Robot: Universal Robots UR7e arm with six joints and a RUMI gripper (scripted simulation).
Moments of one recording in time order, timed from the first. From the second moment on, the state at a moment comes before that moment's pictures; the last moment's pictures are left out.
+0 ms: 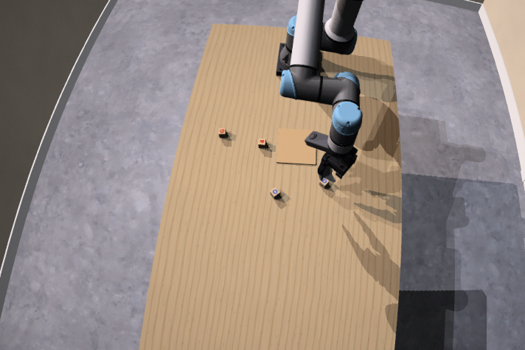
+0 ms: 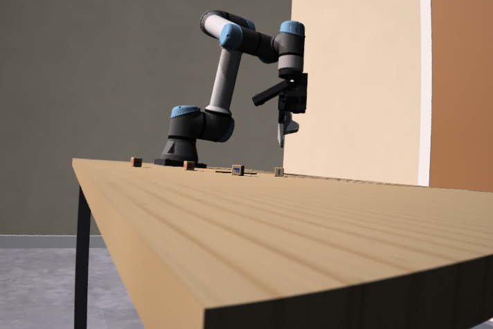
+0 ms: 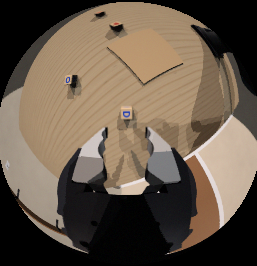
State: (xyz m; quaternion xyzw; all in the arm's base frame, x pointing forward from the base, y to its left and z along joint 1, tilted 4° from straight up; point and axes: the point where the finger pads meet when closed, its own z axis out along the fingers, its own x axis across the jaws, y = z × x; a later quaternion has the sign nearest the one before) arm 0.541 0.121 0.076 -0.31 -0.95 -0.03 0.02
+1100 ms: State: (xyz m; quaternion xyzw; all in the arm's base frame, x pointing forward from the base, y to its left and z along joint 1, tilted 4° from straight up) arm 0.541 0.121 0.076 -0.31 -0.95 -0.03 0.02
